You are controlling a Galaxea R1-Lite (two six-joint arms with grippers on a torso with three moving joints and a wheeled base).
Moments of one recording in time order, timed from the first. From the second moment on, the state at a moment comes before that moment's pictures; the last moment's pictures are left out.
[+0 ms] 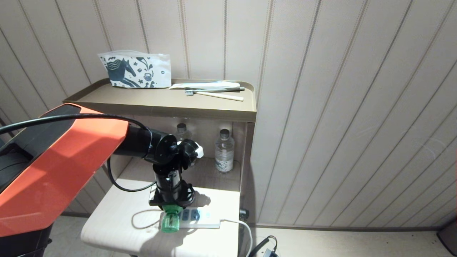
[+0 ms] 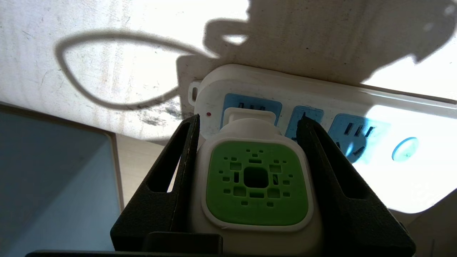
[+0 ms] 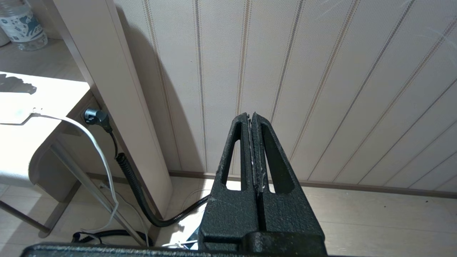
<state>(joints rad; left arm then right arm) -0.48 2.38 -1.53 0.71 0.23 -0.59 0.00 0.00 0.00 0.01 0.00 0.00</state>
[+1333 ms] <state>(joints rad) -0.49 2.37 -1.52 0.69 0.21 -0.62 0.00 0.00 0.00 0.01 0.00 0.00</state>
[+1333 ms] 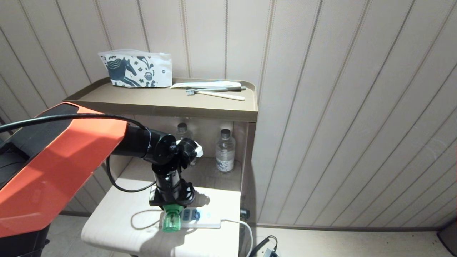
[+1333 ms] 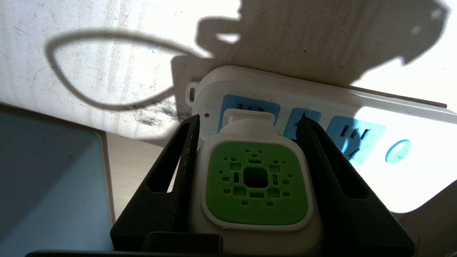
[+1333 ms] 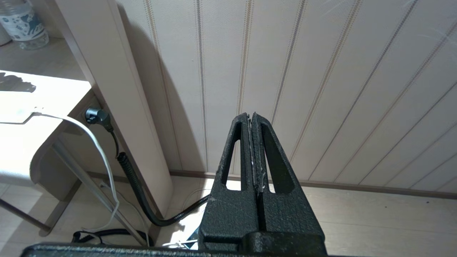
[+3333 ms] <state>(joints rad) -0.49 2.35 -1.52 0.69 0.17 -0.62 0.00 0.00 0.00 0.01 0.00 0.00</state>
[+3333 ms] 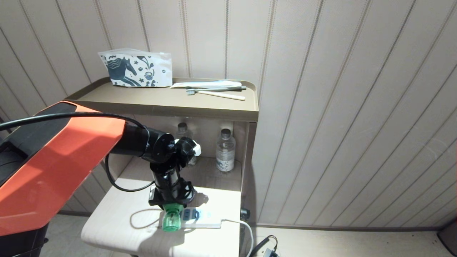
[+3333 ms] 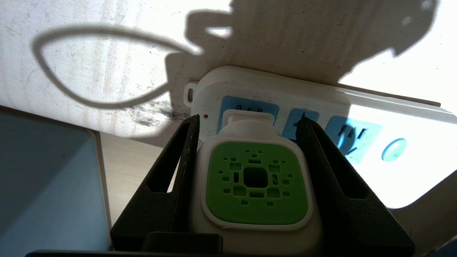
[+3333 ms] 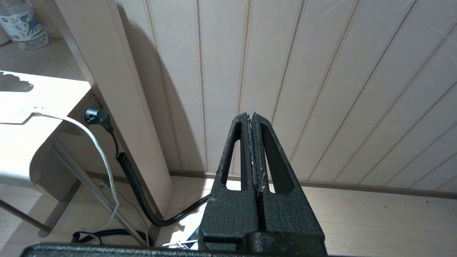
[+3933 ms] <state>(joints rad) -0.49 2.35 -1.51 0.68 0.17 -0.62 0.00 0.00 0.00 0.01 0.00 0.00</state>
